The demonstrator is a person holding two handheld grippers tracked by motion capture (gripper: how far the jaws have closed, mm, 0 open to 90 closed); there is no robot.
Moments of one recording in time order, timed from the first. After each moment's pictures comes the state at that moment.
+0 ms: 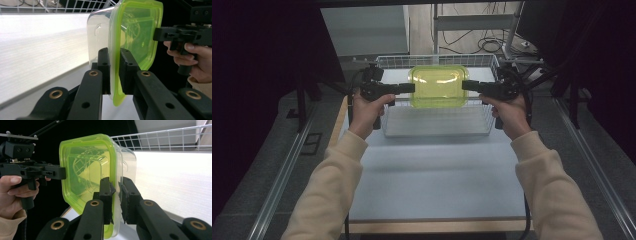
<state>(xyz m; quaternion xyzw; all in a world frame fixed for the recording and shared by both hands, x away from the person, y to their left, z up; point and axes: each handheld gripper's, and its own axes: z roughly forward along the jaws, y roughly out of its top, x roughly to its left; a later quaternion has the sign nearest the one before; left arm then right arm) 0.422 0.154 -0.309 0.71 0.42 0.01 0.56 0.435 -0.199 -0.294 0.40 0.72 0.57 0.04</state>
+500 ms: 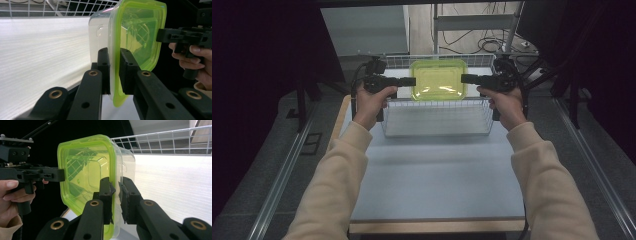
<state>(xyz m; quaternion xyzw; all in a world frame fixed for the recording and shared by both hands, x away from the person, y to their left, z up) 0.446 0.152 -0.308 0.70 0.45 0.01 0.55 0.459 -0.195 -0.292 0.43 0.71 0.56 0.04</state>
